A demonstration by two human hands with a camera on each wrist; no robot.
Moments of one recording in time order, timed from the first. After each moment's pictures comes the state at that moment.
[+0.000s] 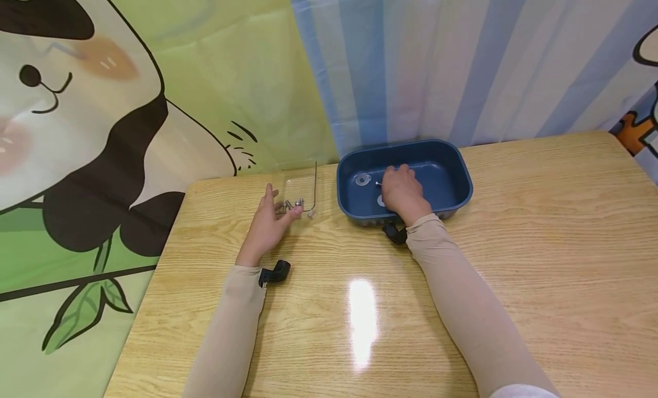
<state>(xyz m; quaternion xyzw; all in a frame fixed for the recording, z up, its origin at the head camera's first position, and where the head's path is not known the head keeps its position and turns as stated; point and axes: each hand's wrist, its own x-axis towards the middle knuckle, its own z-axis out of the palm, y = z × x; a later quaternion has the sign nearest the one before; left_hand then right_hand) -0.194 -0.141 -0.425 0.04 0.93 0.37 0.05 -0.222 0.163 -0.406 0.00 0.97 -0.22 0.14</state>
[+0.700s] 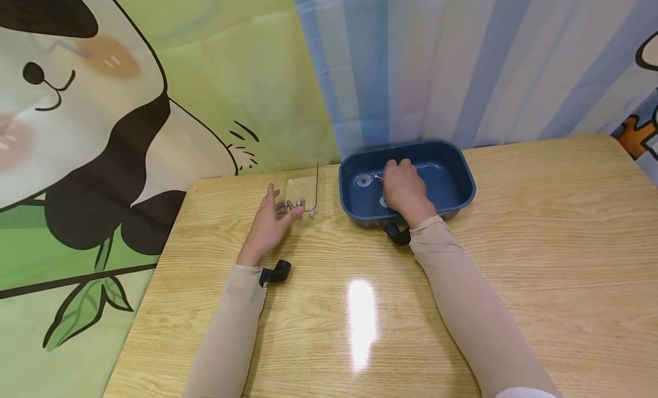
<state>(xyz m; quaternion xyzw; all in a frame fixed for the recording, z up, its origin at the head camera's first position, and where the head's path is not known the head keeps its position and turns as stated) -0.193 -0.141 -0.425 0.04 0.93 0.36 0.05 -0.216 0.164 -0.395 -0.01 0.96 -0.25 0.09</state>
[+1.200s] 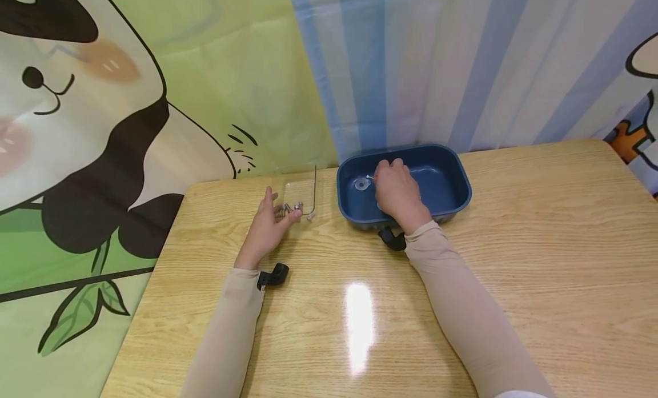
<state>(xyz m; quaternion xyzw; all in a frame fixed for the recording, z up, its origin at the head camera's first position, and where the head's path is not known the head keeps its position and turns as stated) -0.191 -0.143 -0.423 0.04 0.92 0.38 0.05 -0.205 0.155 -0.382 -0.03 0.96 -0.27 0.04</state>
